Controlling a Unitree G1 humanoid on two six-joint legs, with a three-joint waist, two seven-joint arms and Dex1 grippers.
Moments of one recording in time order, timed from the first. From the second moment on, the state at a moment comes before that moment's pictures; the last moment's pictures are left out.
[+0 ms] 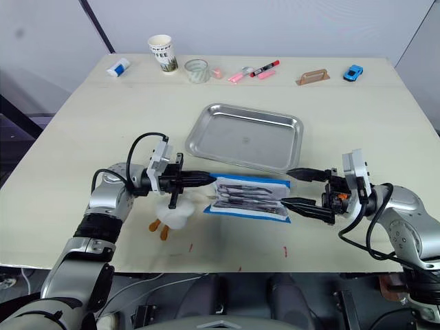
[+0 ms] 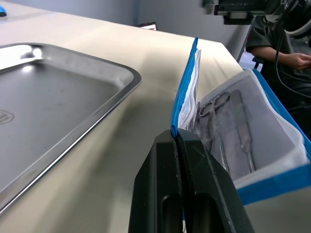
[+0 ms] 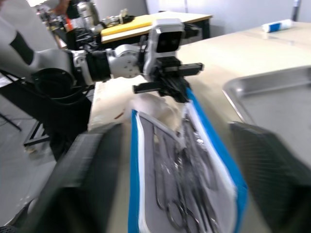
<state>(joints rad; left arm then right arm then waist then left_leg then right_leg) -0.56 0.52 -0.05 0.46 -0.40 0.10 -1.52 -0.15 -0.67 -0.11 -0.30 0.74 0.43 1.23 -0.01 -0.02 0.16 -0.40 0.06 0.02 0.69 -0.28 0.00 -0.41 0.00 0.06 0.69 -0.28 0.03</state>
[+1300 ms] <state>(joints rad) -0.85 0.39 -0.11 1.02 -0.11 -0.19 -1.35 -0.09 -0.66 0.15 -0.07 0.36 0.19 1.24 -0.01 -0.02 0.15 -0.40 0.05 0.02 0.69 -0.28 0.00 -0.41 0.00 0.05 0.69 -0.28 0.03</state>
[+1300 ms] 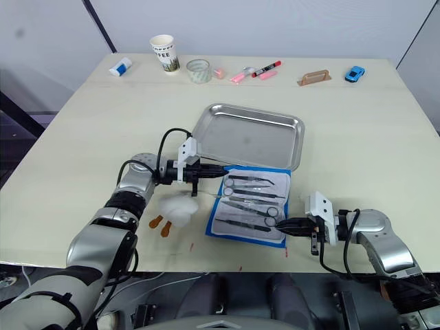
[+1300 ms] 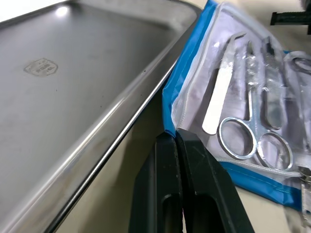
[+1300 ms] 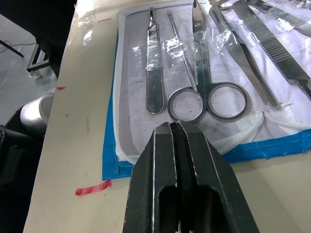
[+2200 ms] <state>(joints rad) -0.75 0.44 -0.12 0.75 -0.12 0.07 -1.32 -0.09 -0.65 0.16 -0.05 0.35 0.13 1.24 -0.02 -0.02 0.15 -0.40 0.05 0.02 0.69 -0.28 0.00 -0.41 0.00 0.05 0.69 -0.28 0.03</state>
